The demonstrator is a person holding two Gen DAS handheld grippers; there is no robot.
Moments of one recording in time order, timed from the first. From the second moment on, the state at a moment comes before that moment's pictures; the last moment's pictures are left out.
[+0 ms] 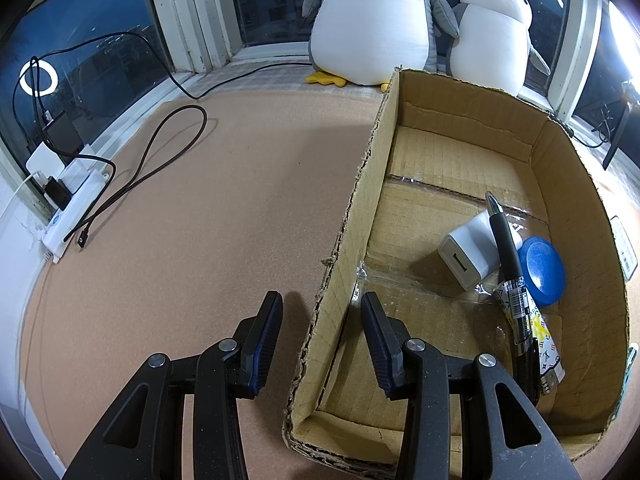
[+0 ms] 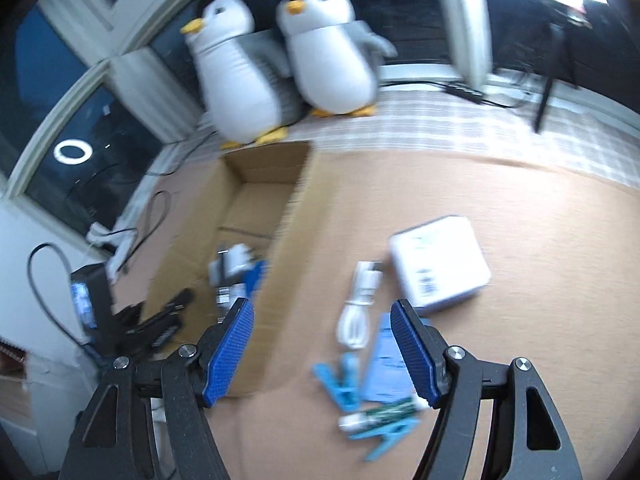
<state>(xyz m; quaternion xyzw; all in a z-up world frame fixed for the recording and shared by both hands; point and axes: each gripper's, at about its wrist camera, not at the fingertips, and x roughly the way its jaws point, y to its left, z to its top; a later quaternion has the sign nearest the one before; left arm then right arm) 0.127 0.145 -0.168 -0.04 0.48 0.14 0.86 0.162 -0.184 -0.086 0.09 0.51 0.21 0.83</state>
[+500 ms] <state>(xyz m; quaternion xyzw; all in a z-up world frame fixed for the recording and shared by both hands) 0.127 0.141 -0.167 -0.03 0.48 0.14 0.86 0.210 -0.231 -0.128 0.05 0.54 0.15 0.83</state>
